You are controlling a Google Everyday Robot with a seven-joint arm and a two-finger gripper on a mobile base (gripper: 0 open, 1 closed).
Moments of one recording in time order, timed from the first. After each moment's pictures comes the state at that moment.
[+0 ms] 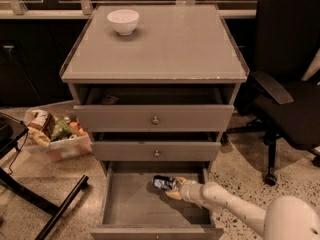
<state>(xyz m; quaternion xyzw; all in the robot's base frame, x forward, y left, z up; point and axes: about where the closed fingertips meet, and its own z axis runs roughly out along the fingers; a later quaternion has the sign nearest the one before) 0.629 -0.097 0.192 -0.40 0.80 0.17 0.41</state>
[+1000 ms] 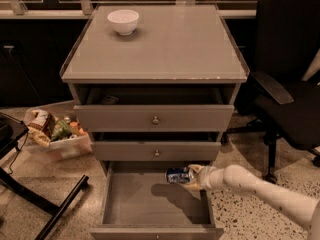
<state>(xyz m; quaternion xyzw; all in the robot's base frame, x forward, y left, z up) 0.605 -0.163 0.334 -0.55 0.73 0.09 0.39</state>
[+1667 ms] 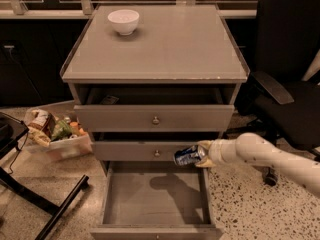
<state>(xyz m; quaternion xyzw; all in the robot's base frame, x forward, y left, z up) 0.623 -0.194 0.480 -0.64 0.68 0.02 0.36</state>
